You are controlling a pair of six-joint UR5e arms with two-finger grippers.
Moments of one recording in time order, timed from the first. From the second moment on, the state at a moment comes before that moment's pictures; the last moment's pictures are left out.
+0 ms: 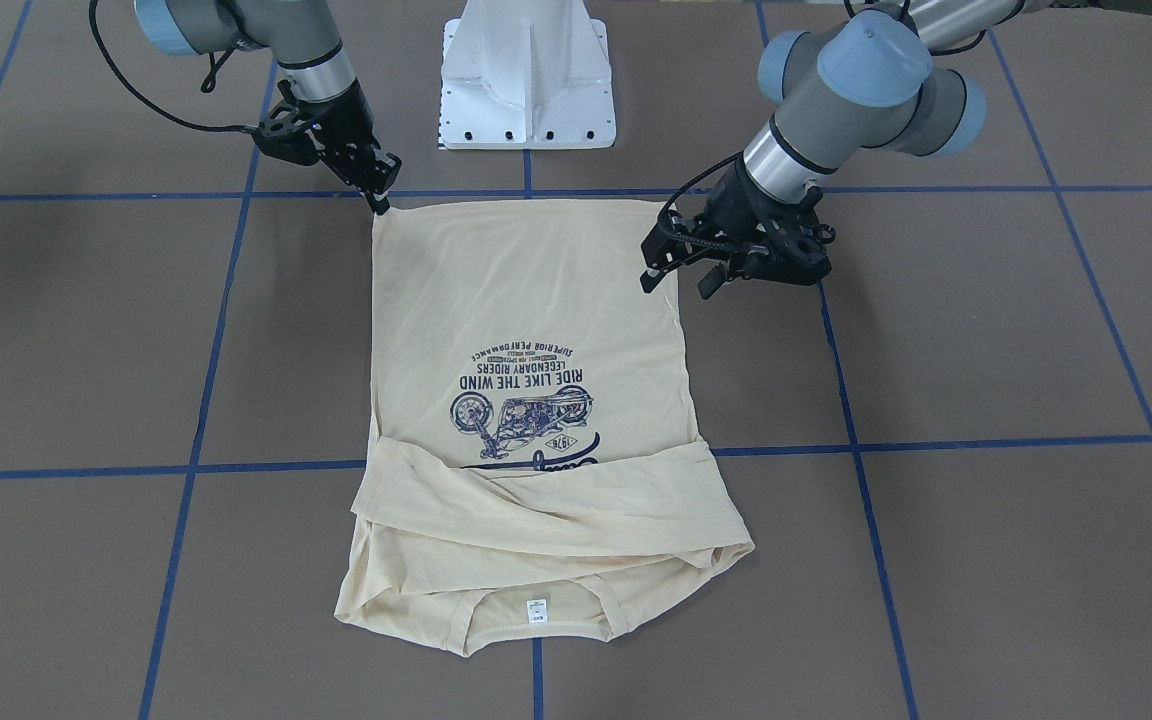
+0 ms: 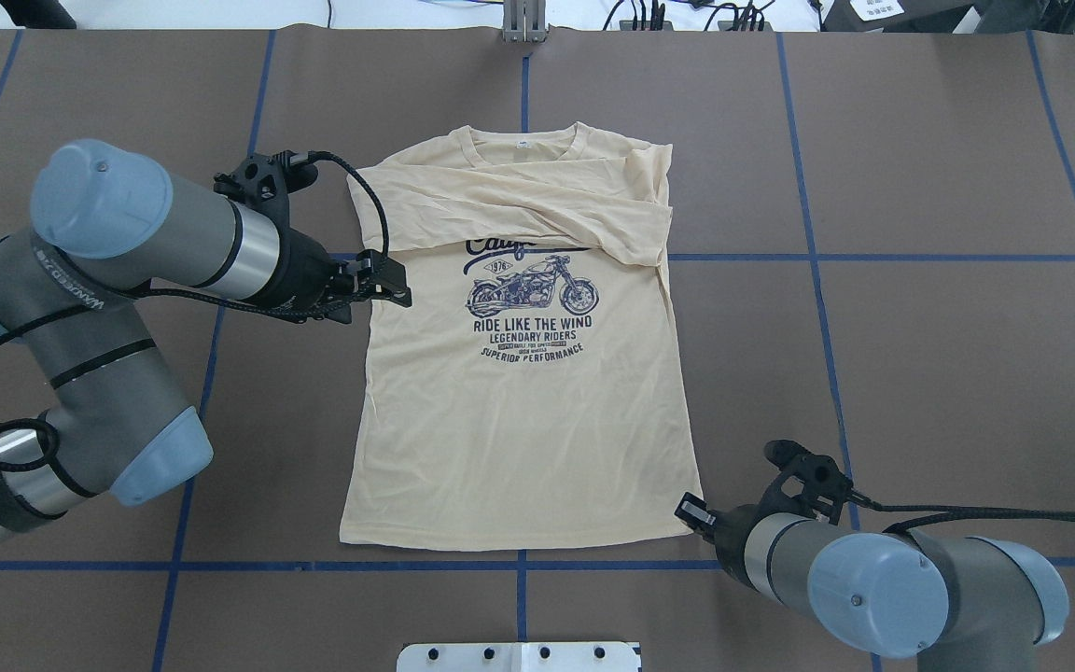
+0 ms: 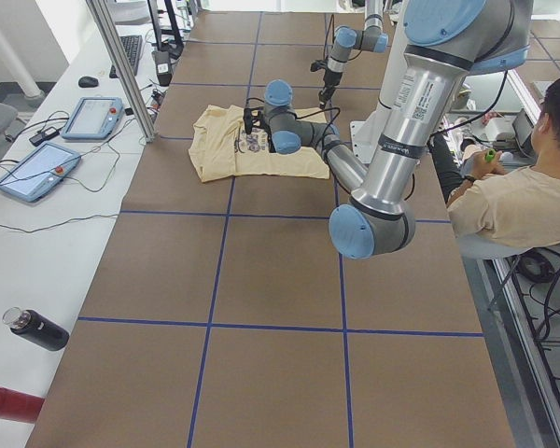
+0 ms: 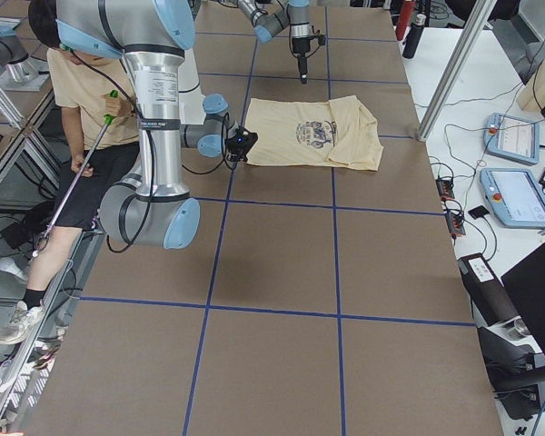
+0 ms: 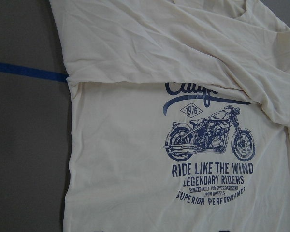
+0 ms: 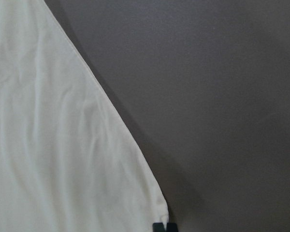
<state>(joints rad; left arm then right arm) -0.66 -1.94 -1.85 -2.08 -2.03 -1.47 0.13 -1.49 2.05 -1.17 1.43 2.03</state>
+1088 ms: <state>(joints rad) -0.22 -1.78 -1.99 -1.92 -1.67 -1.84 0.13 -1.51 2.08 -1.17 1.44 2.03</state>
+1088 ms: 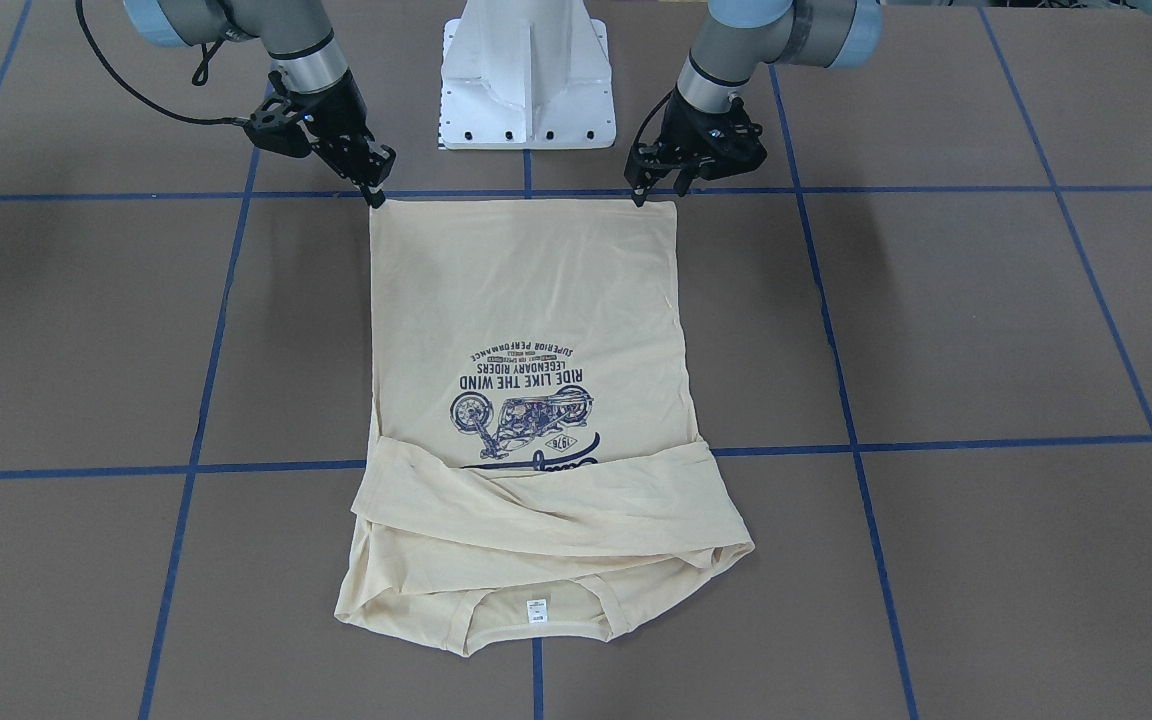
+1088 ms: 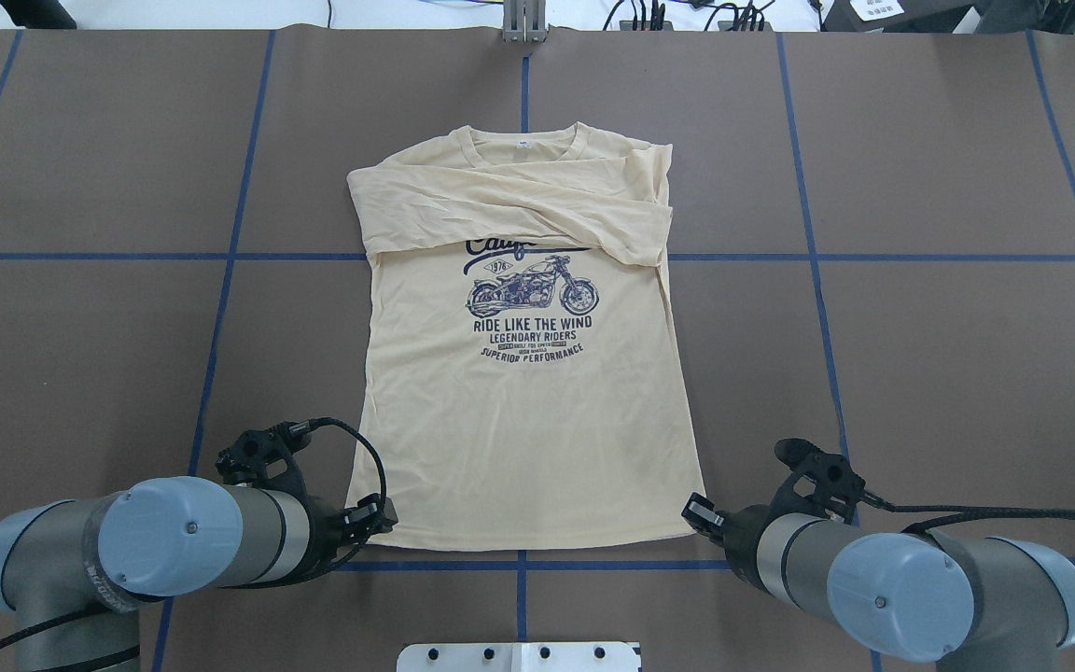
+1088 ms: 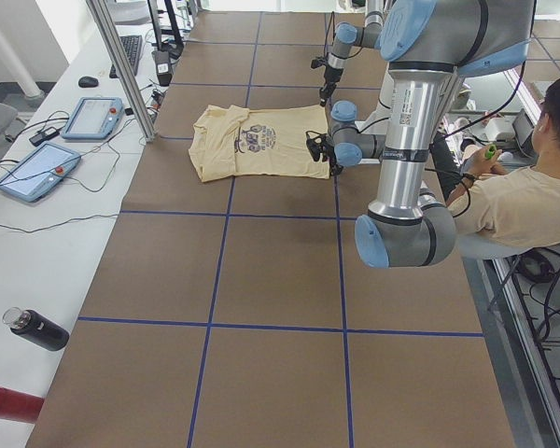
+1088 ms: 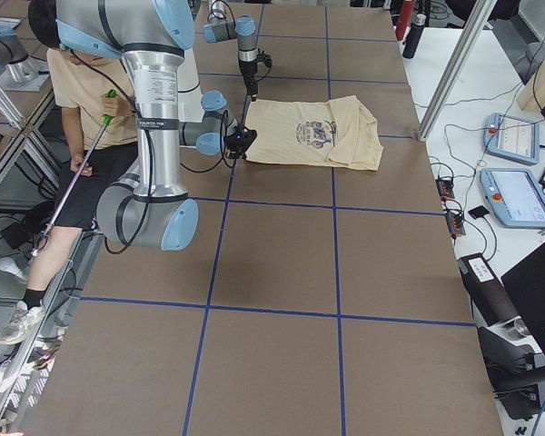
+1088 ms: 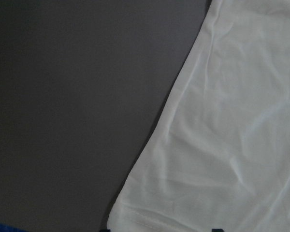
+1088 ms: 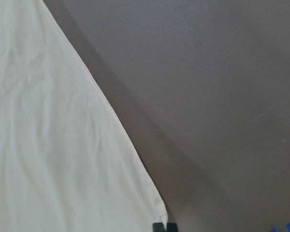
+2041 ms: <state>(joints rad) -0.21 -1.76 -1.98 -1.92 -1.67 -1.84 0.13 -1.52 2.08 -1.17 1.44 2.03</state>
